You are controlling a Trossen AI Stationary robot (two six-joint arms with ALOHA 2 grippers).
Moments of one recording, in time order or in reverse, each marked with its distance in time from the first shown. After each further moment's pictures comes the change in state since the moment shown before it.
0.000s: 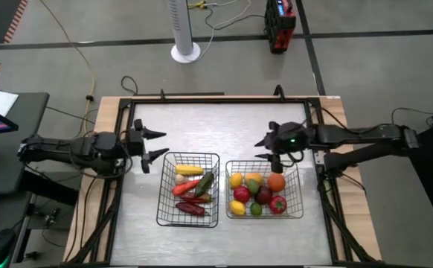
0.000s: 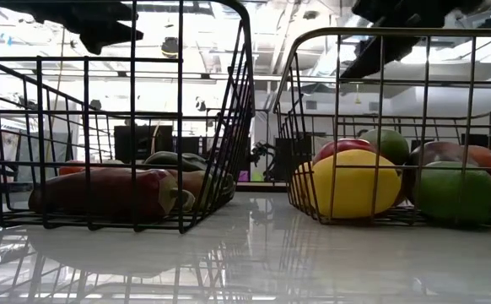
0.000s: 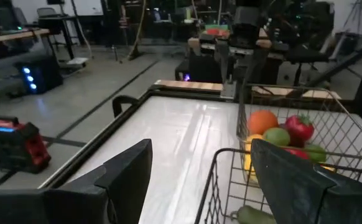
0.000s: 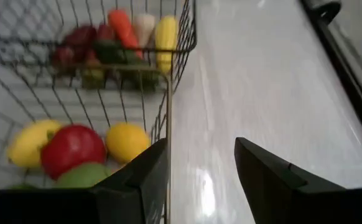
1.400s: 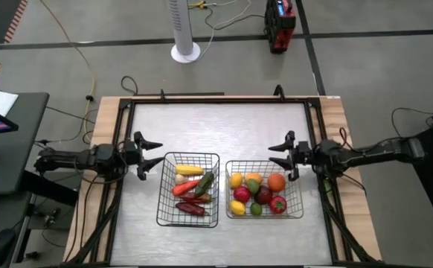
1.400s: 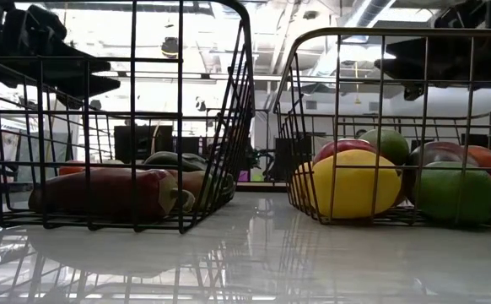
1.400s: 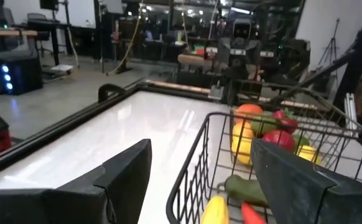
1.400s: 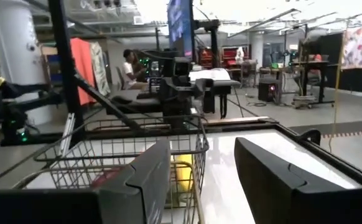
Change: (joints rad) left arm -0.003 -0.510 -0.432 0.045 0.046 -0.079; right arm 0.059 -0.513 -0.821 1.144 0.031 0.171
